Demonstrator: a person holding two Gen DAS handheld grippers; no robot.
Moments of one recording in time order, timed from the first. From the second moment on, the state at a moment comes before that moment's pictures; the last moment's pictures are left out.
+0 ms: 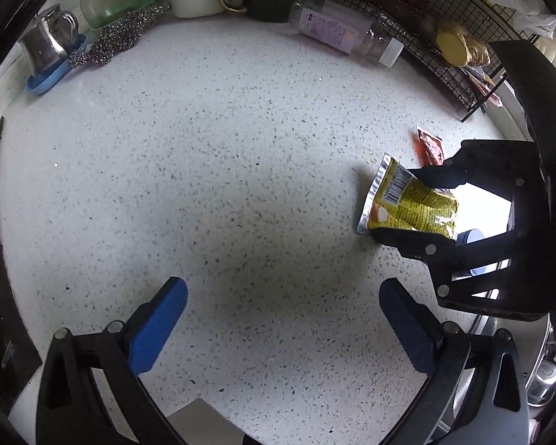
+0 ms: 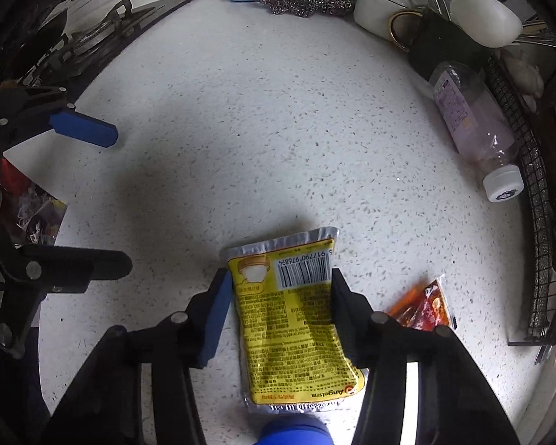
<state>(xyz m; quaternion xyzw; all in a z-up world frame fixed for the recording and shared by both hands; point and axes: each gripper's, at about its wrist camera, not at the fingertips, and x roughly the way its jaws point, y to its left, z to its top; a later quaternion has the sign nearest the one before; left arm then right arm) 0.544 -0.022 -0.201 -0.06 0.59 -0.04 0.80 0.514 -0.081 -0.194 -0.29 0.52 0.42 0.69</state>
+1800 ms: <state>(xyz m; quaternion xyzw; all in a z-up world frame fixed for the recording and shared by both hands) 0.583 -0.203 -0.221 0.05 0.62 -0.21 0.75 0.513 -0.279 -0.143 -0.04 0.57 0.15 0.80</state>
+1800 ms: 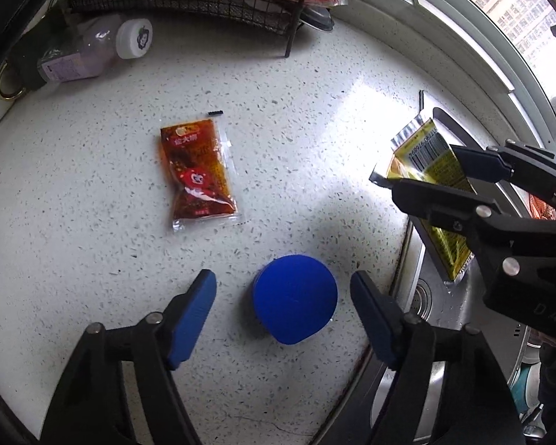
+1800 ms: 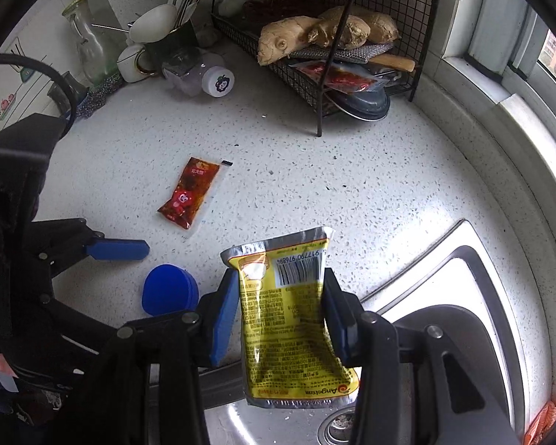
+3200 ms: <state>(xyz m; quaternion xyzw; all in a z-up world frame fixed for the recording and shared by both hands) 0.424 -0.038 -0.101 0.01 0.51 -0.14 0.85 0.384 -0.164 -0.026 -0.12 0.50 0.19 0.84</state>
